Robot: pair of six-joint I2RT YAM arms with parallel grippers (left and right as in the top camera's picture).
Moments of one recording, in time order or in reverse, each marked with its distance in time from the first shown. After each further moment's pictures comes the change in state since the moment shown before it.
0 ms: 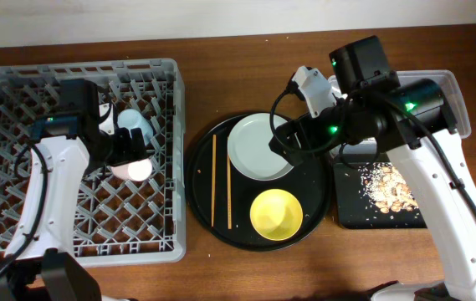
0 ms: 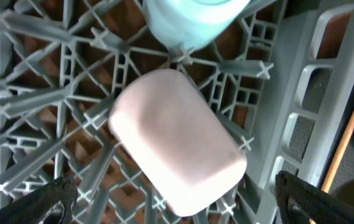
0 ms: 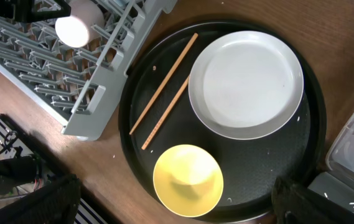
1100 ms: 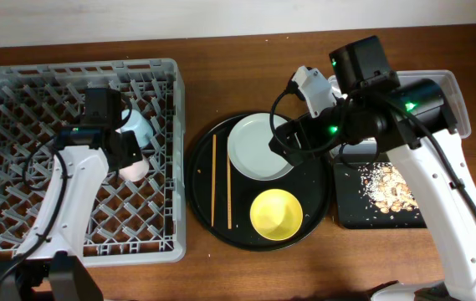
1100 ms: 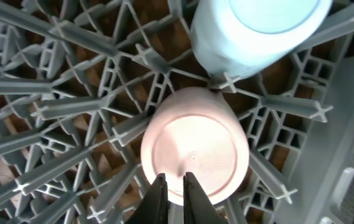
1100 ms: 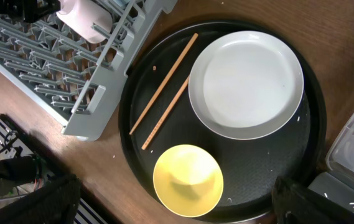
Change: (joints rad) left arm -0.092 -0.029 -0.128 0.171 -0.256 -0.165; right arm 0.000 0.000 0.000 0.000 0.000 0.001
